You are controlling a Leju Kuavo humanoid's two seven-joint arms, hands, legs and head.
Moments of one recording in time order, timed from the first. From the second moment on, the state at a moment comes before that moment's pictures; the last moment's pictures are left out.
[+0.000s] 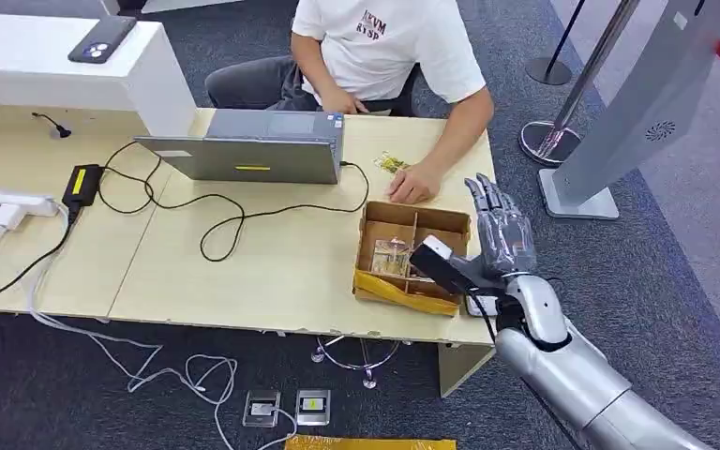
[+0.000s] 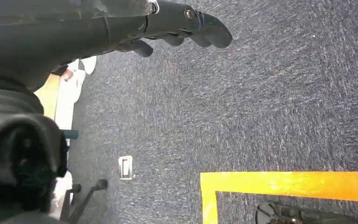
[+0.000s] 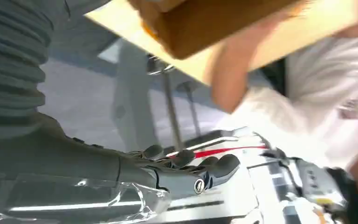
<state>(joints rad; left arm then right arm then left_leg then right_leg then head) -0.15 -0.11 1.28 -0.07 -1.57 0.47 -0.13 -0.69 -0.31 0.88 -1.13 0.61 -0.41 0.20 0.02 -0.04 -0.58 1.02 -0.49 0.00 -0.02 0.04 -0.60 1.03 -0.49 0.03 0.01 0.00</state>
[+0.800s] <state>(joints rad) -0.15 -0.11 1.28 -0.07 -1.57 0.46 -0.14 -0.62 -0.30 0.95 -1.34 0.67 -0.13 0.20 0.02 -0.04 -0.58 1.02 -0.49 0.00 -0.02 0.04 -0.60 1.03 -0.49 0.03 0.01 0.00</state>
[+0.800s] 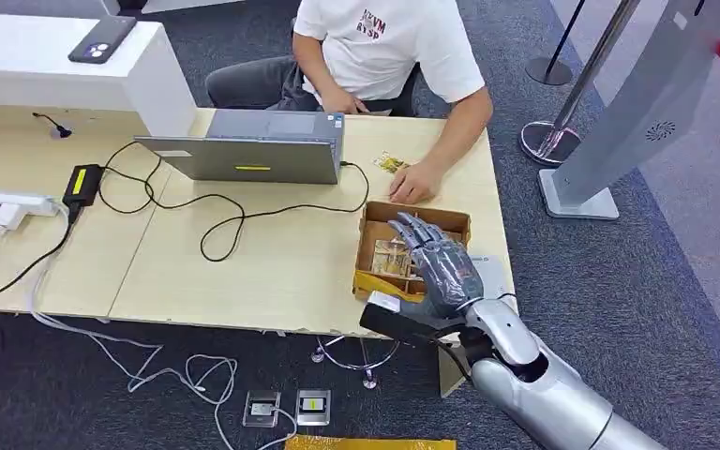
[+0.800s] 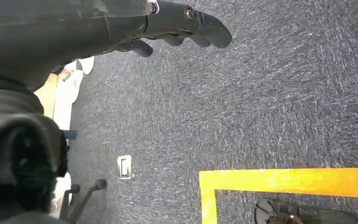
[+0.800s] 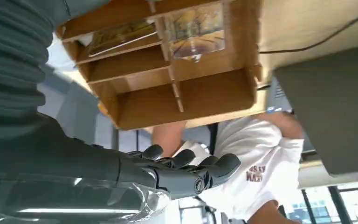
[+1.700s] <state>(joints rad) -0.15 -0.11 1.28 -0.07 -1.57 0.46 -0.14 -0.62 -0.32 1.00 -1.29 0.83 -0.04 0.35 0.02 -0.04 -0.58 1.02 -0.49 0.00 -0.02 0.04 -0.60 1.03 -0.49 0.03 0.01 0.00</state>
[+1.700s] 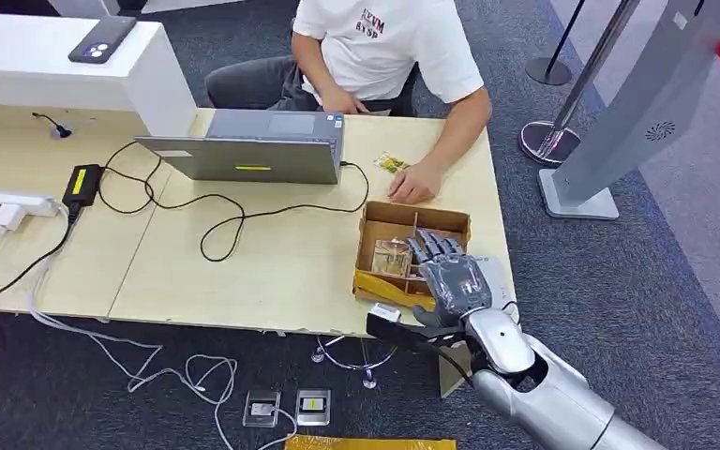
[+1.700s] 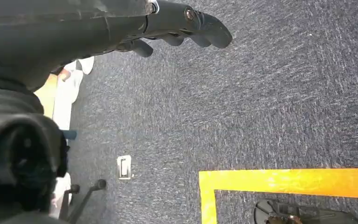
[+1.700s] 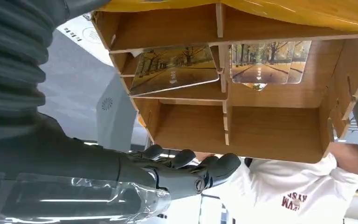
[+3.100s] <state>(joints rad) -0.15 -0.11 1.28 -0.07 -1.57 0.46 -0.14 -0.63 -0.31 0.99 -1.22 0.80 -0.07 0.32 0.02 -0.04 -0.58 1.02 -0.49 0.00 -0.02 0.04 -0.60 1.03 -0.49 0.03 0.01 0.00</state>
